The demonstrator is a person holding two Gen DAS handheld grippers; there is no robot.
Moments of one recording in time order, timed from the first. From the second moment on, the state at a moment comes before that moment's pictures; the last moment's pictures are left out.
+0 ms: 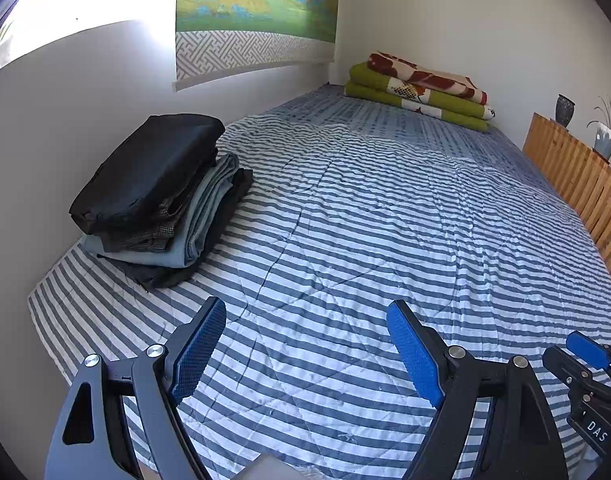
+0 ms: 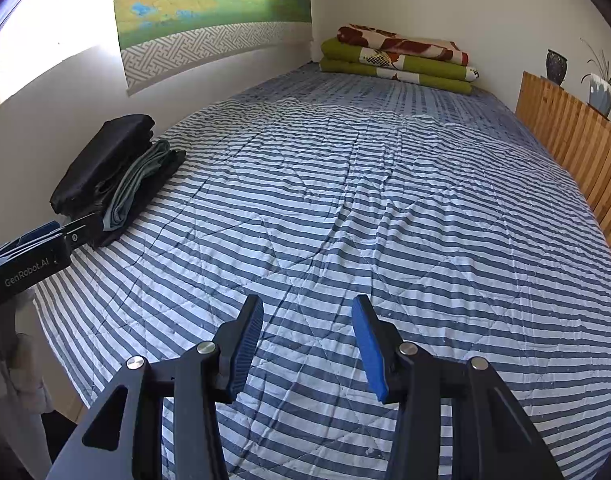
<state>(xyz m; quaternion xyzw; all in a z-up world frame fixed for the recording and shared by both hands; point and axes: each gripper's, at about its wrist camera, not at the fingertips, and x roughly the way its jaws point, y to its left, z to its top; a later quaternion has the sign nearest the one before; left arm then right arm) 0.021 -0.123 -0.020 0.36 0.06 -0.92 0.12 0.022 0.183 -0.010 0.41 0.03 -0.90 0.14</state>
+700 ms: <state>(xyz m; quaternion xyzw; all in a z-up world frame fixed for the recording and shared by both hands) 0.023 -0.122 -0.020 0.36 0.06 -0.92 0.12 0.019 0.184 -0.014 0.41 0.03 -0.90 0.15</state>
